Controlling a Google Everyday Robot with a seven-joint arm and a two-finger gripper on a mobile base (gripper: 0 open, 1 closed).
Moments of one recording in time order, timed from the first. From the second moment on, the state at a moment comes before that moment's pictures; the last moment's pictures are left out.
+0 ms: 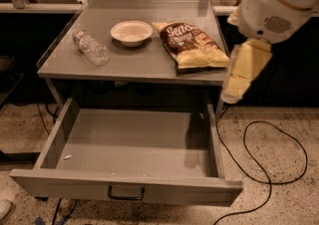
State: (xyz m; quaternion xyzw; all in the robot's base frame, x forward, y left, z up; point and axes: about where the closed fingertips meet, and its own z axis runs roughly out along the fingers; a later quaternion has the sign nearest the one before) arm 0.475 -0.144 0.985 -0.62 0.76 -0.02 0.19
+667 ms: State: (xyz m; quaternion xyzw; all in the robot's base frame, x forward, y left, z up) arm 0.540 -0.109 0.950 -0.61 0.78 -0.02 0.16
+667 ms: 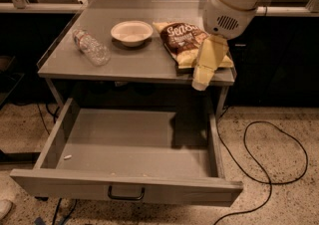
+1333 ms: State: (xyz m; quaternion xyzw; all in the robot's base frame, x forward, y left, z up) arm 0.589 -0.045 1.000 -0.59 0.77 0.02 0.24
